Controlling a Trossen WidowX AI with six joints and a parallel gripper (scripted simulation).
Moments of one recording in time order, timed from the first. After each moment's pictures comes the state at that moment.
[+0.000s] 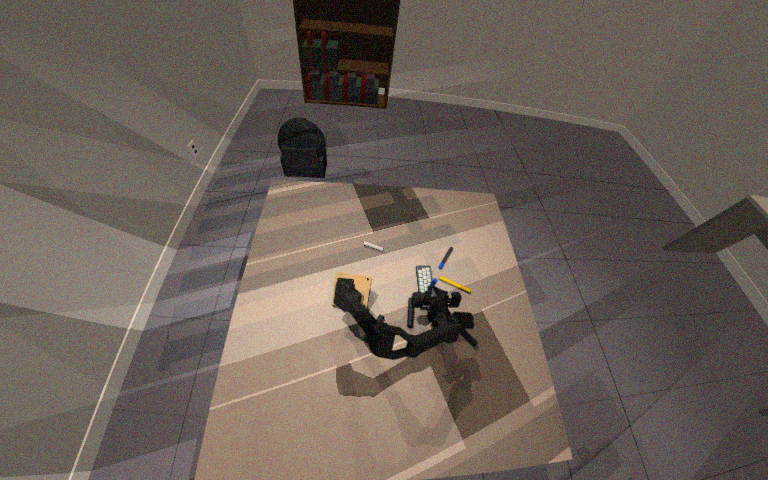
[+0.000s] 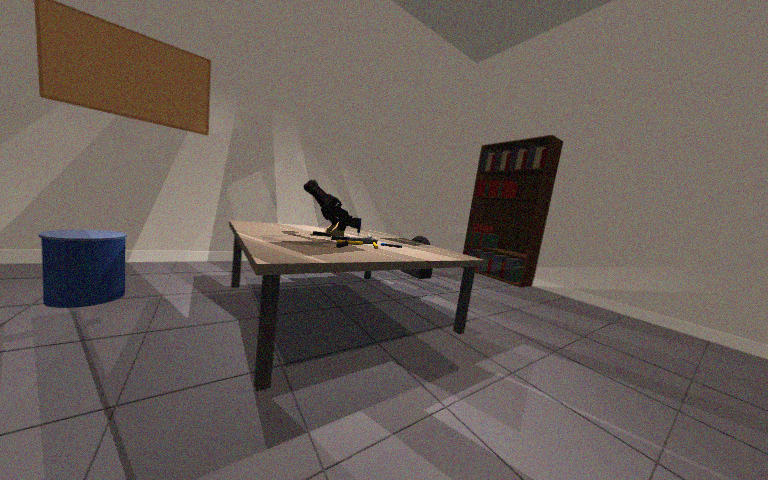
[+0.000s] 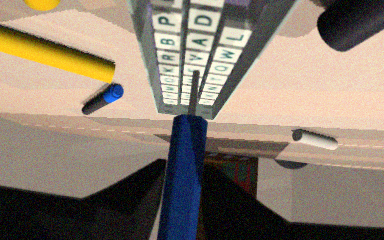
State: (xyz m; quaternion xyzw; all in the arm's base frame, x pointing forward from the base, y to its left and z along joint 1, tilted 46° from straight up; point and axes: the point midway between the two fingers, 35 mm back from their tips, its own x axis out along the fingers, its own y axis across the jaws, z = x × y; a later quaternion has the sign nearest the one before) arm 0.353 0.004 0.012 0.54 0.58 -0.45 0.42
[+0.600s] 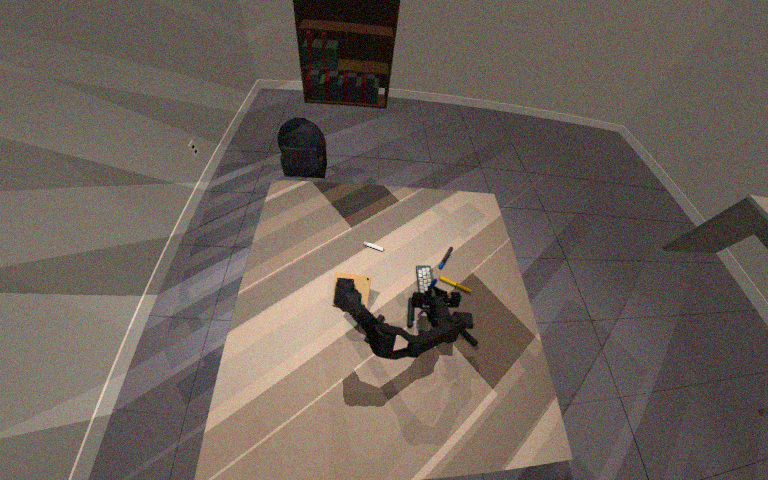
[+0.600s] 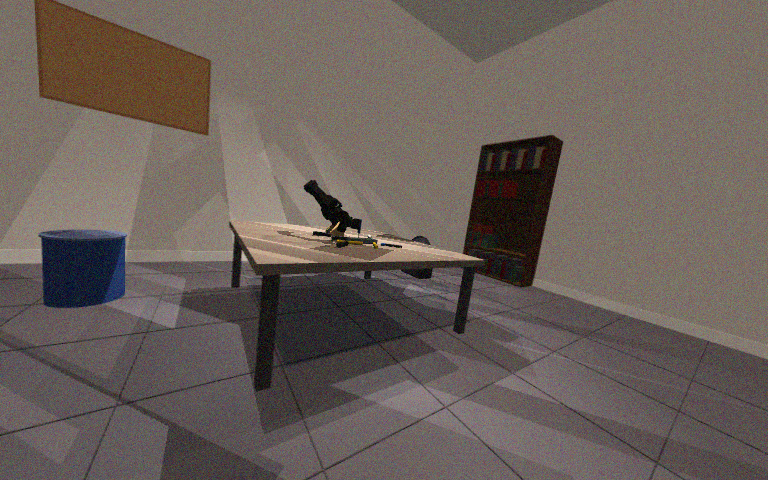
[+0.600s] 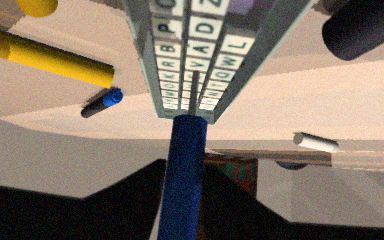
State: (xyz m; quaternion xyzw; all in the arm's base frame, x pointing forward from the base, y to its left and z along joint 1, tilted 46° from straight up) arm 0.354 0.001 0.006 0.54 0.58 -0.45 0.42
